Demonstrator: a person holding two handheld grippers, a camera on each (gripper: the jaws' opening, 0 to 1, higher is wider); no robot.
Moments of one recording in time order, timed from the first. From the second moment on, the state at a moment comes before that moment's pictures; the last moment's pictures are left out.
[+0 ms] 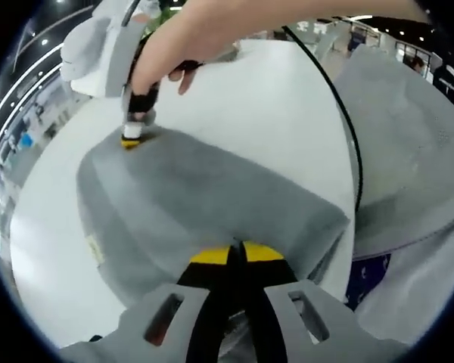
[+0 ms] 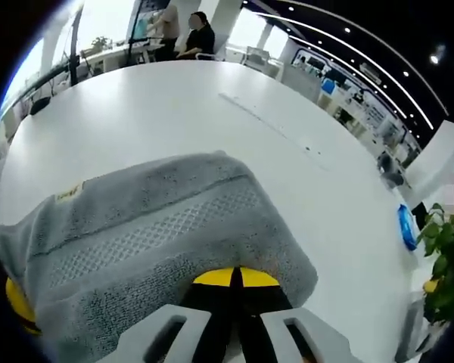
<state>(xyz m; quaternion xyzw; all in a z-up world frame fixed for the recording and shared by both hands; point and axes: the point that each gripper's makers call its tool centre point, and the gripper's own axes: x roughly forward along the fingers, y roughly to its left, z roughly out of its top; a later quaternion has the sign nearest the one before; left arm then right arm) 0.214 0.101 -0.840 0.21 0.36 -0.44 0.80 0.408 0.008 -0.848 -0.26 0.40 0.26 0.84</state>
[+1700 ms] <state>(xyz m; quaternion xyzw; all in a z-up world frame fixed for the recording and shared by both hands) 0.208 0.028 -0.838 0.22 0.31 -0.49 0.78 0.435 0.023 -0.848 -0.38 0.33 0.25 0.83</state>
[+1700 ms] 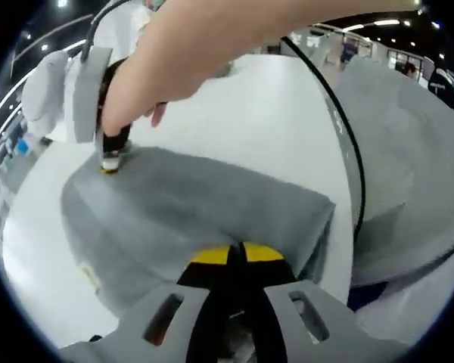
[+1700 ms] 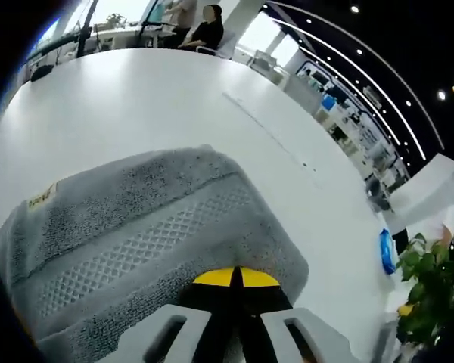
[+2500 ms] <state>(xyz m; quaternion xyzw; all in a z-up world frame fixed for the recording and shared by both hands) 0.230 0.154 -0.782 -0.17 0.33 -0.33 0.87 0.337 0.100 -0.807 -0.26 0.28 0.41 0.83</state>
